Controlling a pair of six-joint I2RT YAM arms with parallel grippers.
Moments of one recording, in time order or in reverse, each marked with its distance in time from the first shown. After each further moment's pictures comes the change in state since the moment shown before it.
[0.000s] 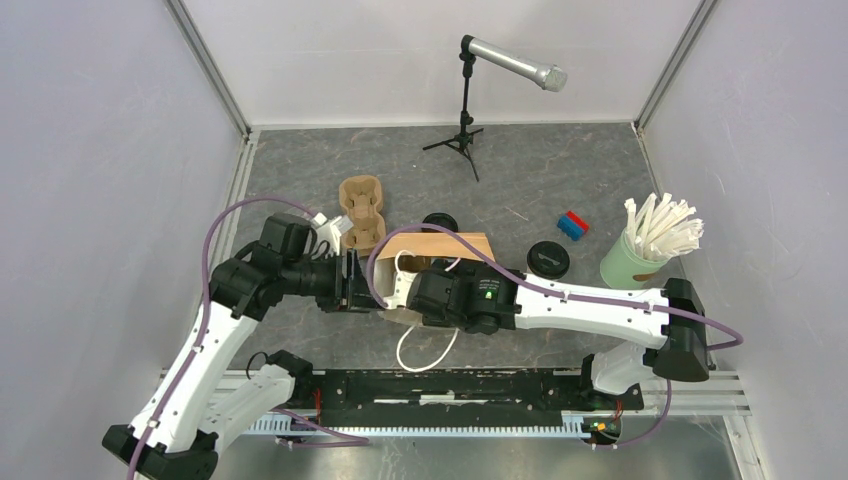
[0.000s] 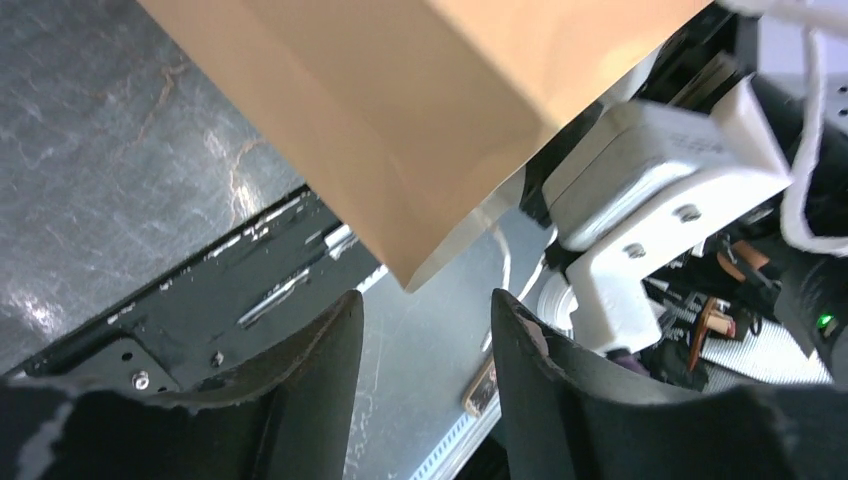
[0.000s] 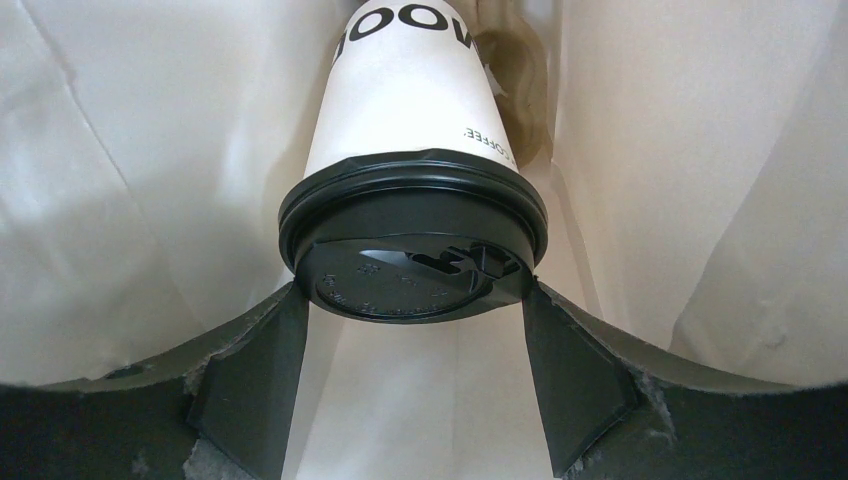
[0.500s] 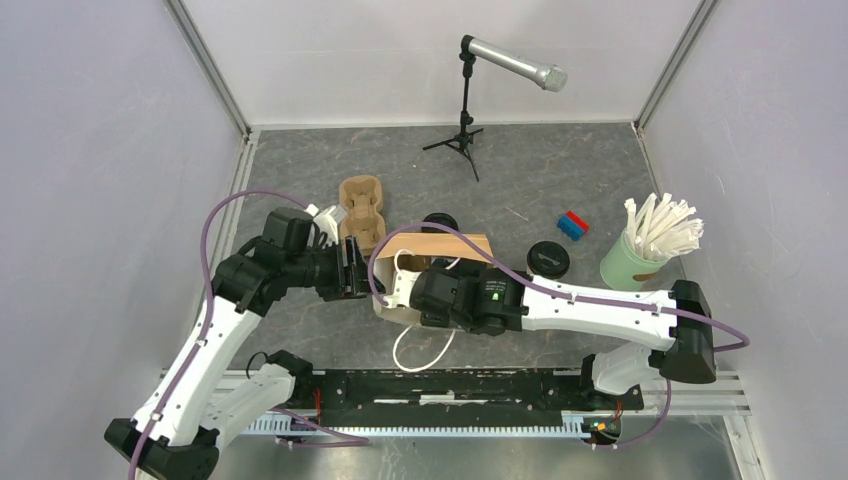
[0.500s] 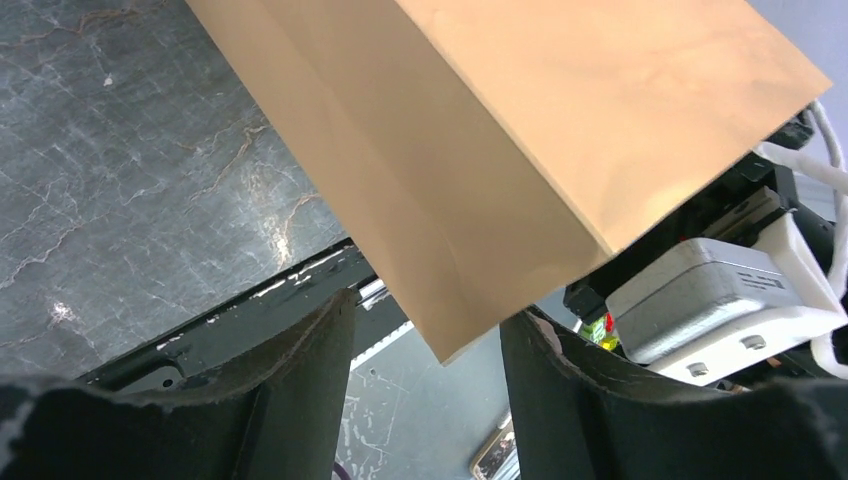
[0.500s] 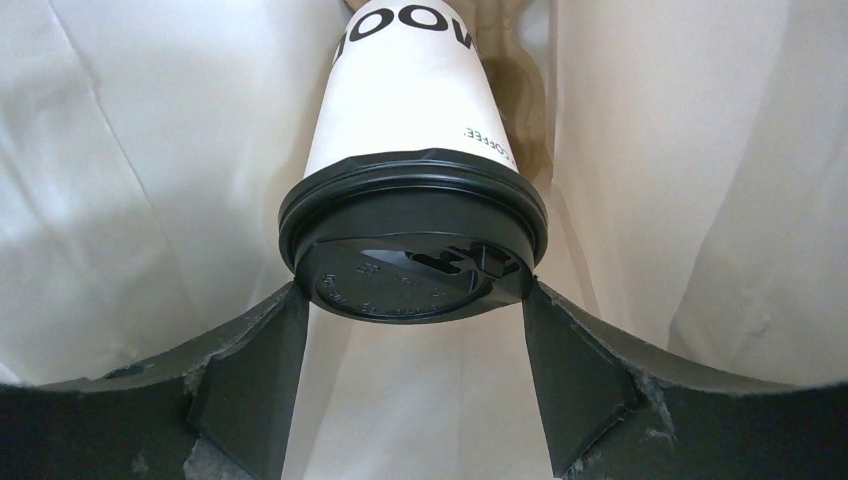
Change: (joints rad) left arm 0.000 0.023 0.006 0.107 -0.165 -0.081; right arm 0.000 -0.032 -0.024 0.064 -0.028 0.002
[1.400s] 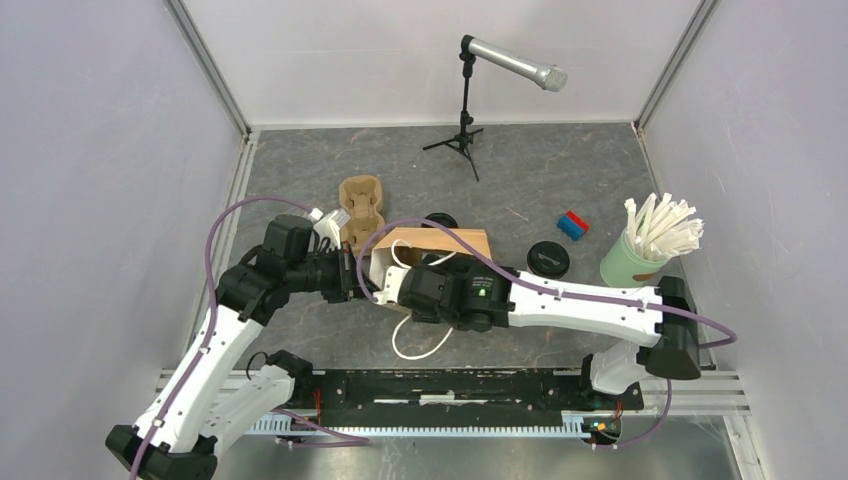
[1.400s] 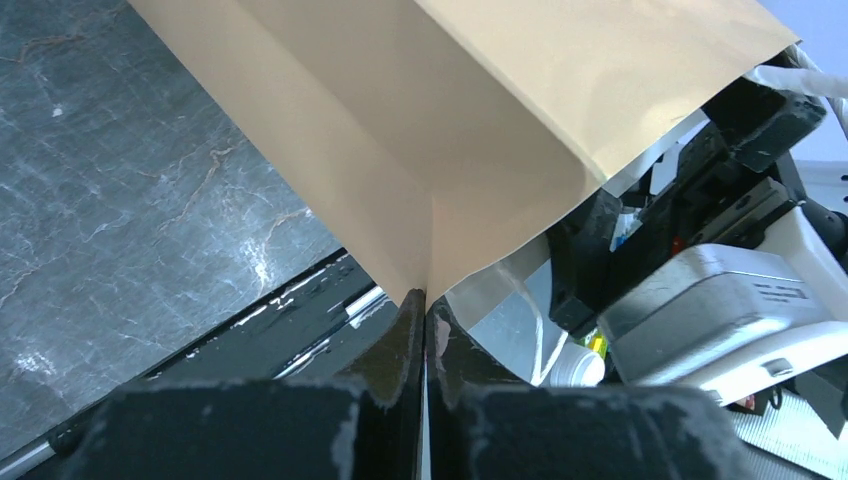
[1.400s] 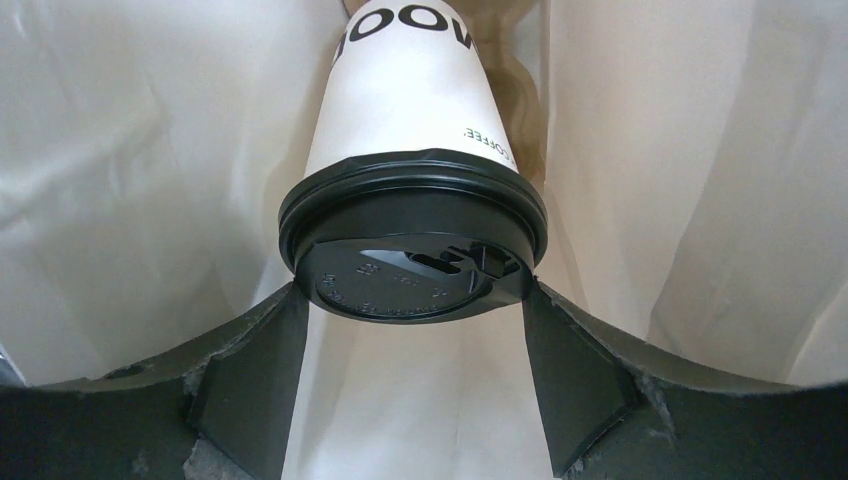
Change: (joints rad) left arm 0.000 -0.055 -0.102 0.116 0.053 -0.013; right arm 0.007 0.059 0.077 -0.028 0.026 0.005
